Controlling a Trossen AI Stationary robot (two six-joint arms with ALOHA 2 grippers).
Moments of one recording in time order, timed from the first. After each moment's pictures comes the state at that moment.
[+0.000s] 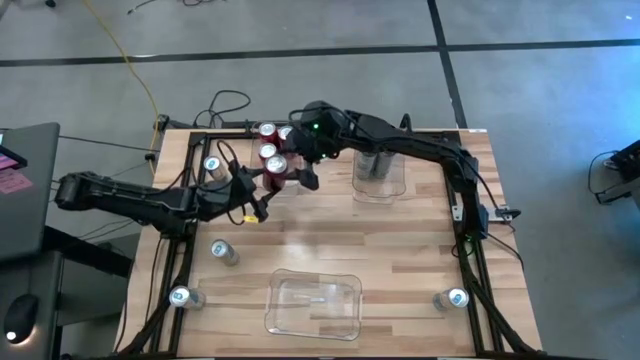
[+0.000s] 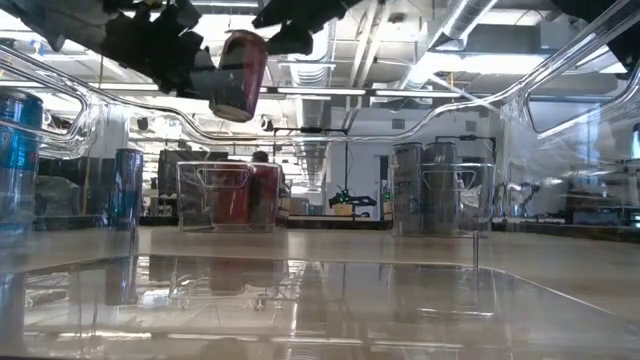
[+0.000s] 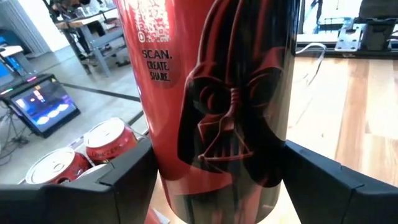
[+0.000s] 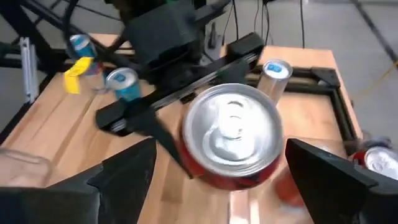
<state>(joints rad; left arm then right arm) 0.00 0.92 0.47 0.22 -0.65 0.07 -0.25 2.02 2.11 -0.66 -0.31 -0.21</state>
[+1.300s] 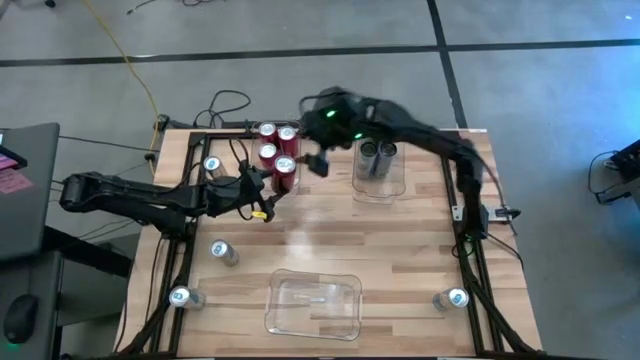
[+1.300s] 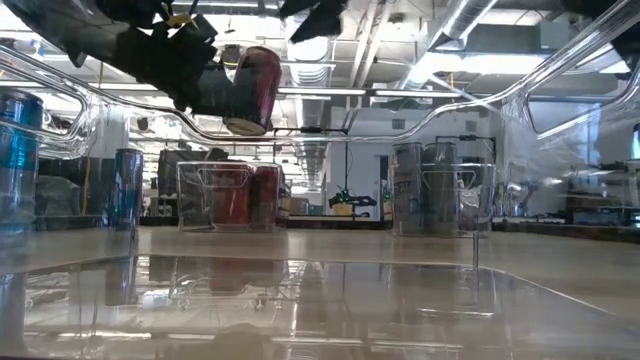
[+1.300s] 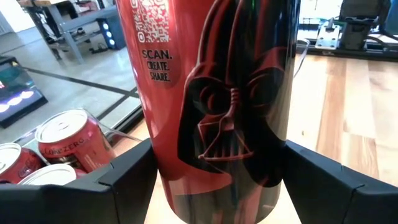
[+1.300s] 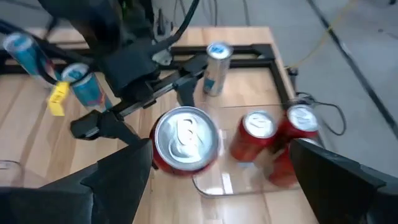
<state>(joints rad) 0.08 1.03 0.47 0.30 -0.47 0.01 -0.26 1.98 2.30 -0.94 -0.09 -0.15</state>
